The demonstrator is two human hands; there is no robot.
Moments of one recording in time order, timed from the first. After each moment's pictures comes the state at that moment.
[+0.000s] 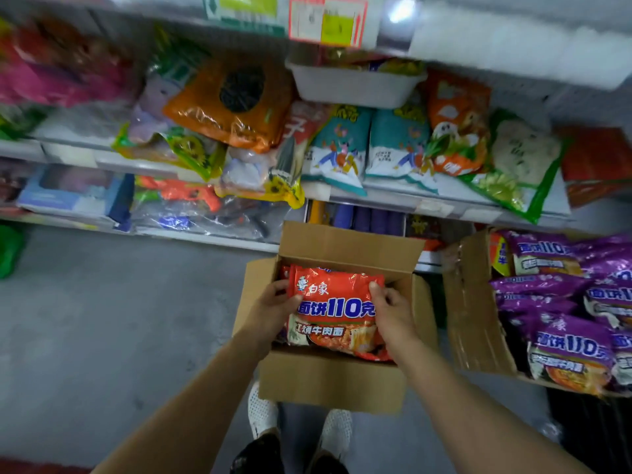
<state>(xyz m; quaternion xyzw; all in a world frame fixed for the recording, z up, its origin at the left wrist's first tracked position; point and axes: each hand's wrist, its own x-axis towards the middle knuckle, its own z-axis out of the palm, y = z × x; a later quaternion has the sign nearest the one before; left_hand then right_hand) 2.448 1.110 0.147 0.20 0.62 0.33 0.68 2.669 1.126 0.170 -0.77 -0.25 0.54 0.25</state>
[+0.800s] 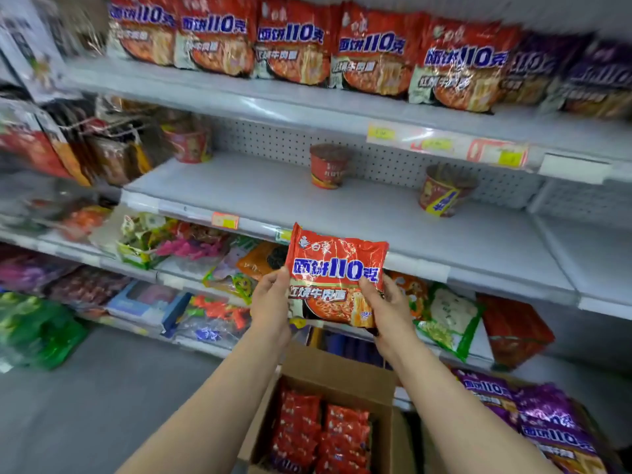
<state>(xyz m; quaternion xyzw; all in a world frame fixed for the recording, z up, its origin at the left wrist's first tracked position) 2.486 1.121 0.525 0.13 0.55 0.63 0.53 2.662 1.146 0.522 -0.54 -0.36 0.59 0.49</state>
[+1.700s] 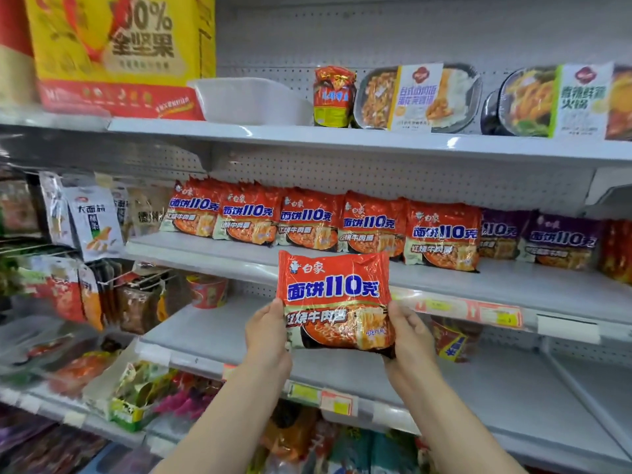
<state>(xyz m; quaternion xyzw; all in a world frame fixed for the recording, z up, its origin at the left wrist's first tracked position) 2.429 1.188 0.722 0.21 0.45 0.73 0.48 2.608 1.214 0.721 -0.39 -0.36 0.56 0.64</state>
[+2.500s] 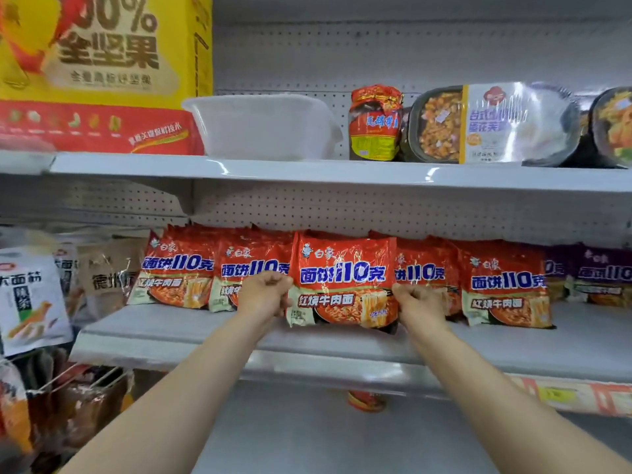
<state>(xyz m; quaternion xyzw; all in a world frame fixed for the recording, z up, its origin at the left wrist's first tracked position) 2.246 1.414 0.812 0.46 0.53 0.62 0.35 2.496 1.429 0.798 -0.51 -0.45 0.35 0.65</state>
